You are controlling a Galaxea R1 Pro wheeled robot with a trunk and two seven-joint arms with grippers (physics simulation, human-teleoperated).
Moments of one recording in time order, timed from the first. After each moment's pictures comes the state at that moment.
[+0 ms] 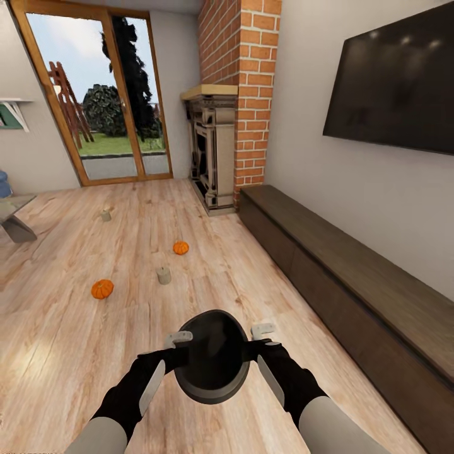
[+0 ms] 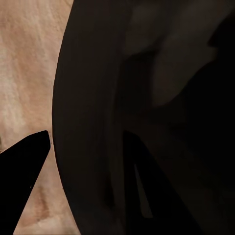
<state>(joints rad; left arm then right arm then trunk) -0.54 -0.09 -0.03 -0.76 0.16 0.49 0.00 -0.64 0.17 0.26 -0.63 -0.14 0.44 -0.10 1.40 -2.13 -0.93</state>
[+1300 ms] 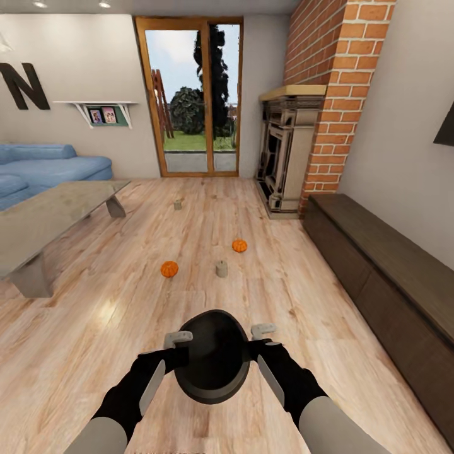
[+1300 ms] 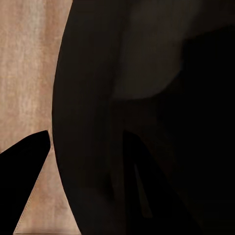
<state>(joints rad) -0.54 -0.09 -0.04 -0.76 0.15 0.49 0.00 -0.64 0.17 0.26 -0.63 -0.14 0.44 -0.10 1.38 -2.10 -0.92</state>
